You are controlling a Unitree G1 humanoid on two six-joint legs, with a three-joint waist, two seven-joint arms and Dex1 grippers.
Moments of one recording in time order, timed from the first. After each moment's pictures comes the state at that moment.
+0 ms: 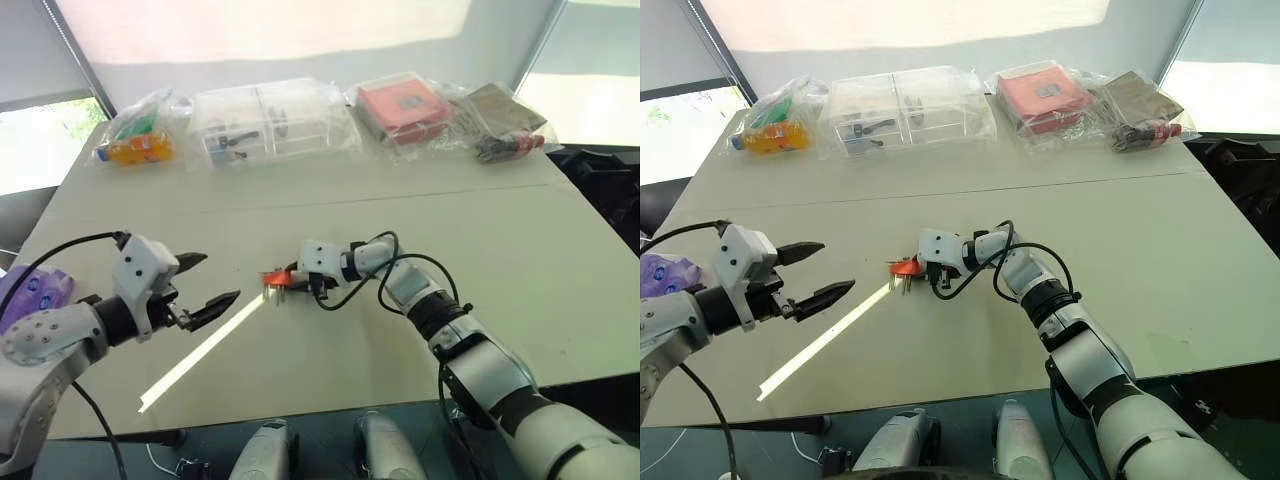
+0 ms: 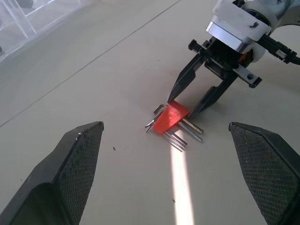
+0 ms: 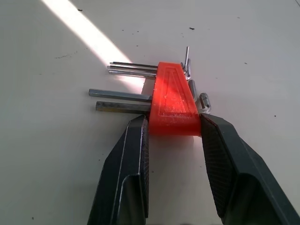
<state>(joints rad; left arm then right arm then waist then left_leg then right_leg) 0.09 0.82 0.37 -0.65 -0.63 0.68 -0.68 -0.85 -0.20 0.43 0.74 -0.15 -0.14 1.00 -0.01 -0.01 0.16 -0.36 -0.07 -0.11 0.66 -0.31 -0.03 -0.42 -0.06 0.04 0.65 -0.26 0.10</state>
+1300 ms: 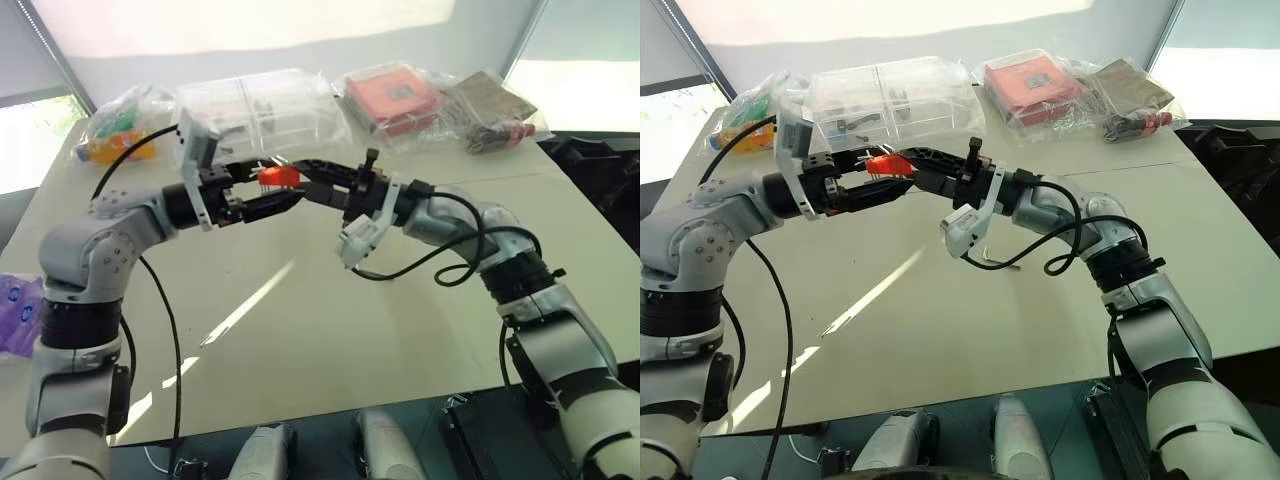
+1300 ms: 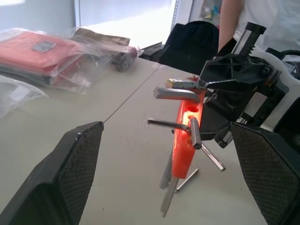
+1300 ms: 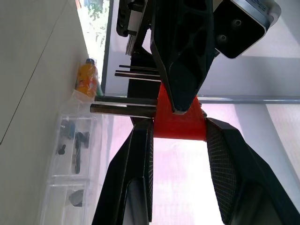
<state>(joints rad) -0.70 0.64 0.11 -0.14 -0.77 0.81 -0.82 -0.96 -0.54 0.37 0.39 -0.72 -0.90 0.09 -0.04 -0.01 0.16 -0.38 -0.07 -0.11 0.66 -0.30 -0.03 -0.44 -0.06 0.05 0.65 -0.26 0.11</state>
